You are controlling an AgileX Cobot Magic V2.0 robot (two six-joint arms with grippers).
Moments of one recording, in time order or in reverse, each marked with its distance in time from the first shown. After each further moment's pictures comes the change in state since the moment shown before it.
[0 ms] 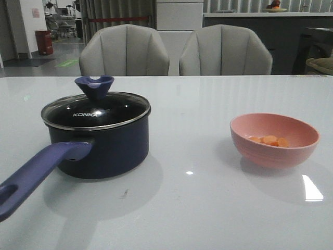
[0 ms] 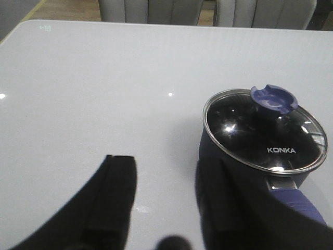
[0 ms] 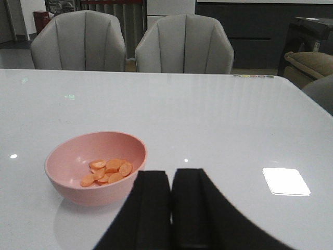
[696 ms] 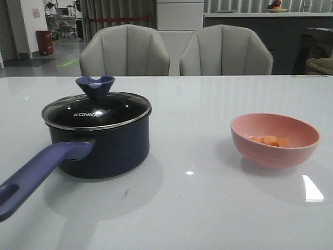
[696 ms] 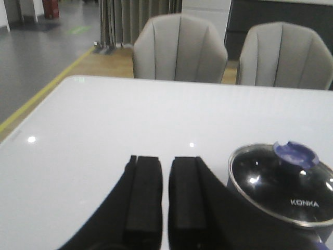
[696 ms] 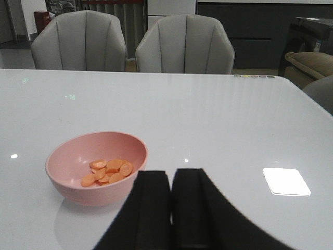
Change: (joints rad) left arm 0.105 -0.139 0.005 0.008 -0.022 0.000; right arm 0.000 0.000 0.000 0.000 0.000 0.000
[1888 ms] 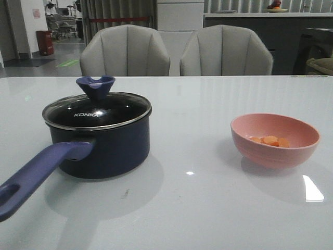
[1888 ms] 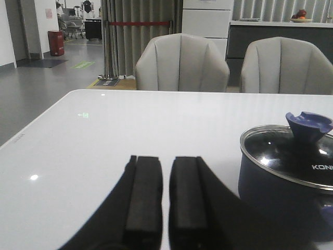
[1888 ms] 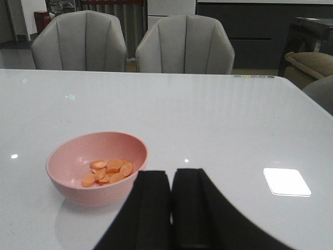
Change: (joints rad) left arm 0.000 -0.332 0.400 0.046 -0.242 0.000; right arm 0.000 0.000 0.000 0.000 0.000 0.000
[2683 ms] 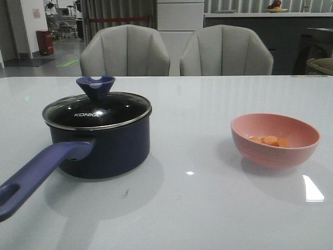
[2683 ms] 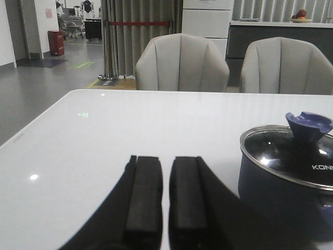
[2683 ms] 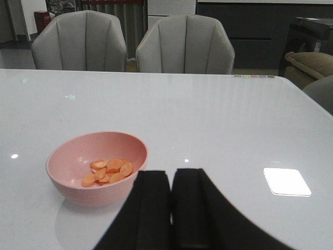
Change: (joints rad) left arm 0.000 0.000 0.000 -0.002 0.000 0.000; right arm 0.000 0.000 0.000 0.000 0.000 0.000
